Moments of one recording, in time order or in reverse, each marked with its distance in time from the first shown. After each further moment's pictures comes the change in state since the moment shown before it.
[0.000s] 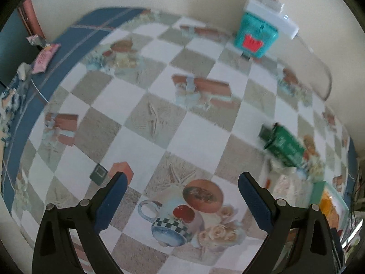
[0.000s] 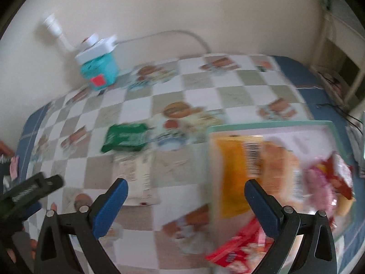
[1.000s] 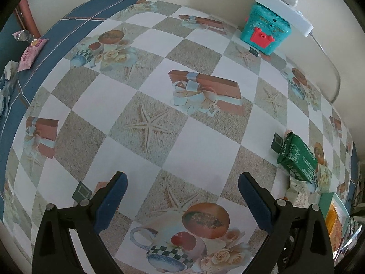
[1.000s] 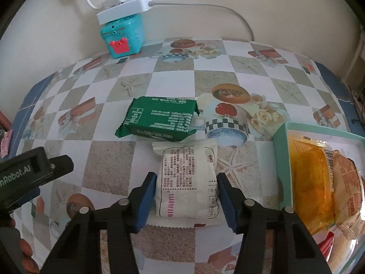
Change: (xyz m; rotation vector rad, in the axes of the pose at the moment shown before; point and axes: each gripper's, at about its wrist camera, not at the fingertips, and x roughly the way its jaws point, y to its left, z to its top) left arm 0.033 0.001 0.020 -0.005 0.018 -0.036; right arm 0.067 0.055 -0.007 -0.112 0.042 0.029
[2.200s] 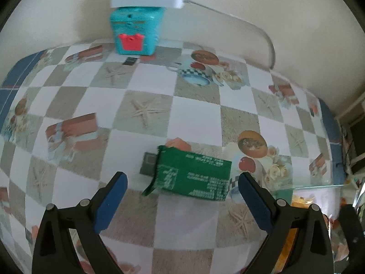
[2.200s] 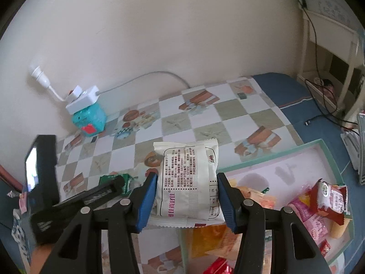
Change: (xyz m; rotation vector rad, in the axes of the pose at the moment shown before) left arm 0.010 -0.149 -0.001 0.349 -0.071 -0.159; right arm -0.095 -0.121 0.030 0.254 -0.215 -0.003
